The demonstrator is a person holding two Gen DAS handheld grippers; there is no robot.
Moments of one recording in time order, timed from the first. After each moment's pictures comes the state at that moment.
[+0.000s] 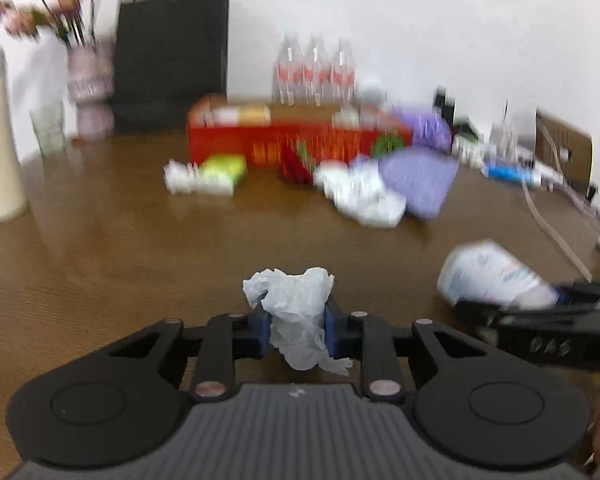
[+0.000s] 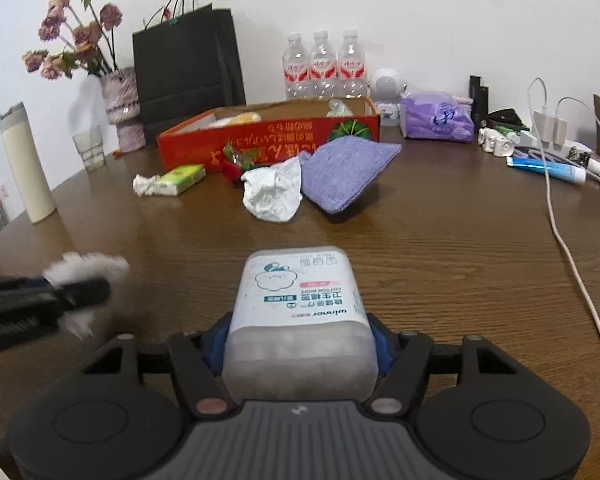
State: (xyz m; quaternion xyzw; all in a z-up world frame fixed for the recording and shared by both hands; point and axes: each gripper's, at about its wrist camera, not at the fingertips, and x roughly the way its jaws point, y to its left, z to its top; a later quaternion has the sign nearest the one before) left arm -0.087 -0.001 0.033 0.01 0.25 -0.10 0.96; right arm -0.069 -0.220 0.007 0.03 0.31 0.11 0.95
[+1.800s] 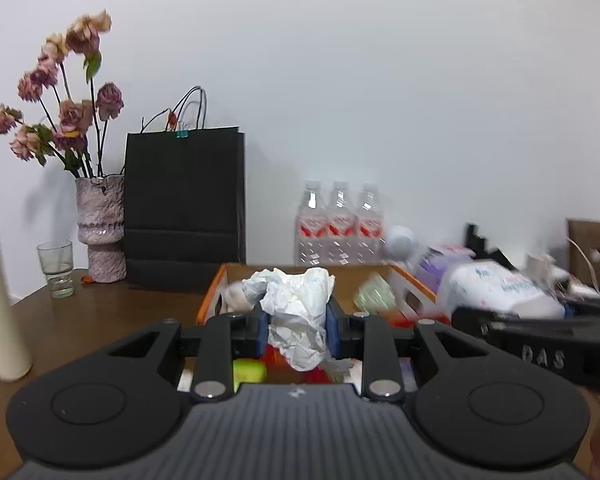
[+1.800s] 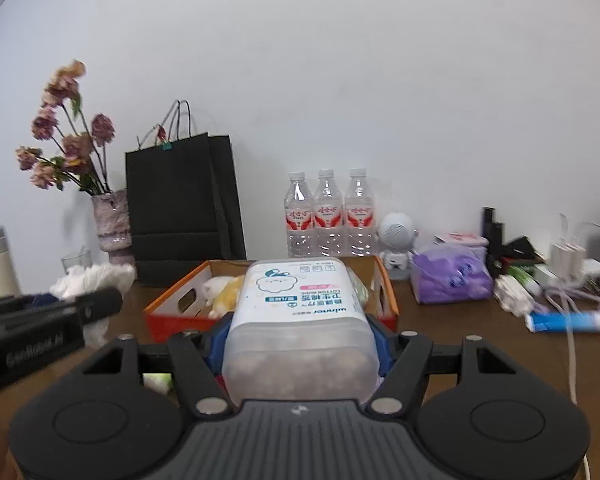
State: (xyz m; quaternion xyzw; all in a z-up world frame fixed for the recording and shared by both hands) left arm 0.051 -0.010 0.118 0.00 0.11 -0.05 0.99; right arm 0.051 -0.197 0.087 0.03 0.15 0.10 0.98
